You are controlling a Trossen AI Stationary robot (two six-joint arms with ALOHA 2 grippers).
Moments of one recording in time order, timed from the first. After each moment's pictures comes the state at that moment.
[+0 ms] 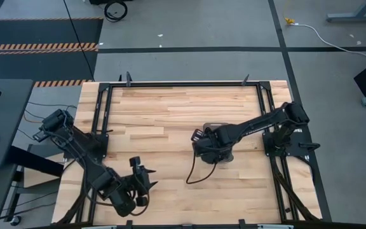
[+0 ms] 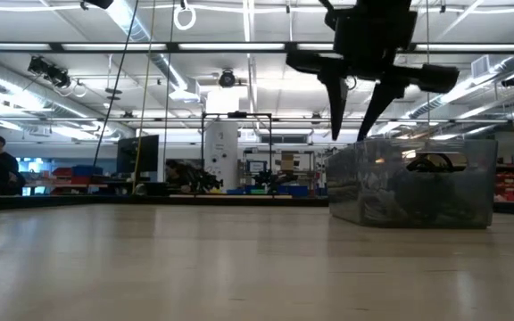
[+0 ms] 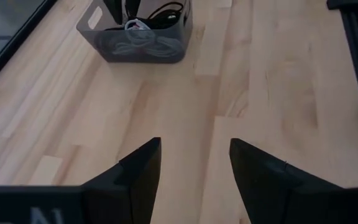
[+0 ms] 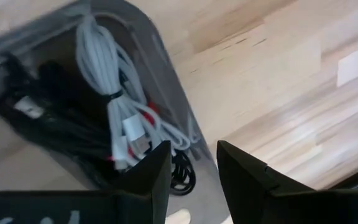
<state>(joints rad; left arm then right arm) -0.84 1.56 1.19 -0.69 -0.84 -0.76 0.22 1.77 1.36 -0.98 0.32 -0.92</state>
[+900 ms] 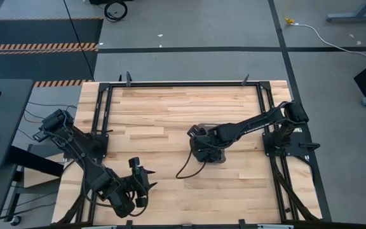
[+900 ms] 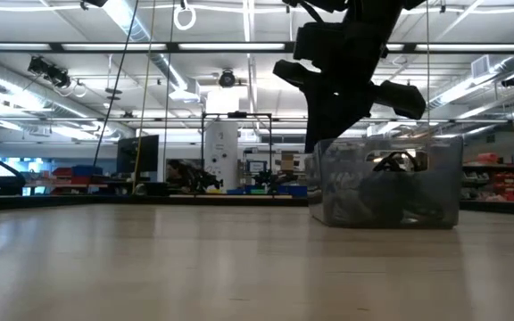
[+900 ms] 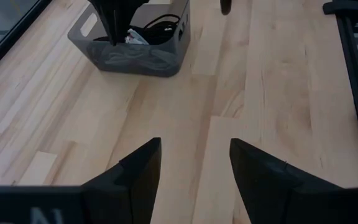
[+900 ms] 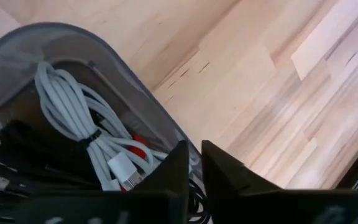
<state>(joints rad) -0.85 1.56 1.19 -0.69 -0.84 -0.80 0.17 1.77 1.25 -0.67 0.29 -0.72</state>
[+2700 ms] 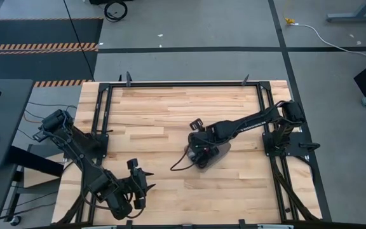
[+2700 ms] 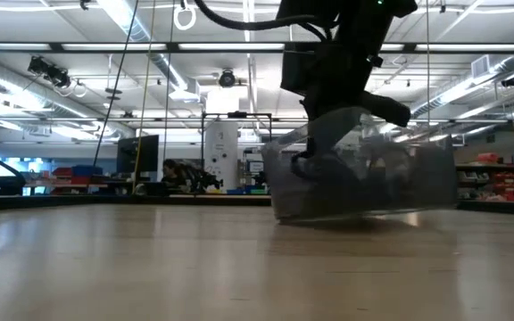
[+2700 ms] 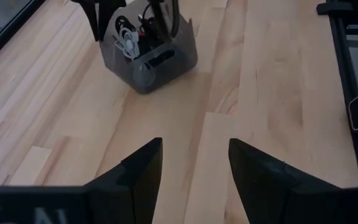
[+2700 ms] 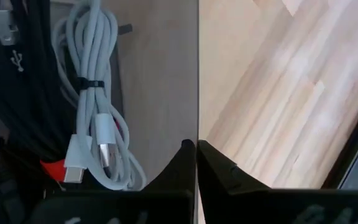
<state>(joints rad) -0.87 1.56 1.19 -0.70 -0.84 -0.84 0.12 1.80 1.27 -0.71 0.36 -0.51</state>
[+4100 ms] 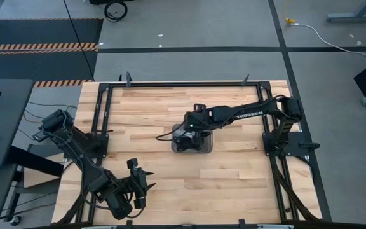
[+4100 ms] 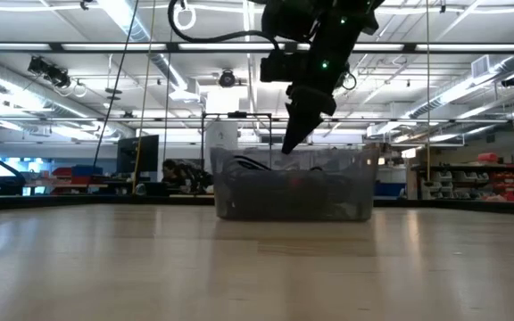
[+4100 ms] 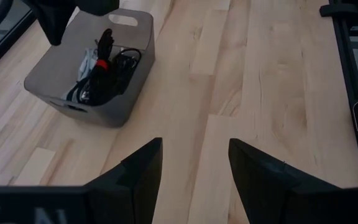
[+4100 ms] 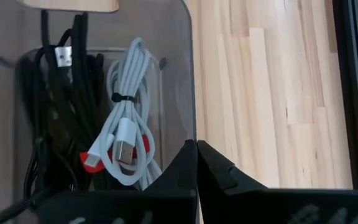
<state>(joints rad) -0.87 1.56 1.19 -0.71 -0.86 -0.84 -0.05 1.81 1.34 -0.64 0.32 -0.08</state>
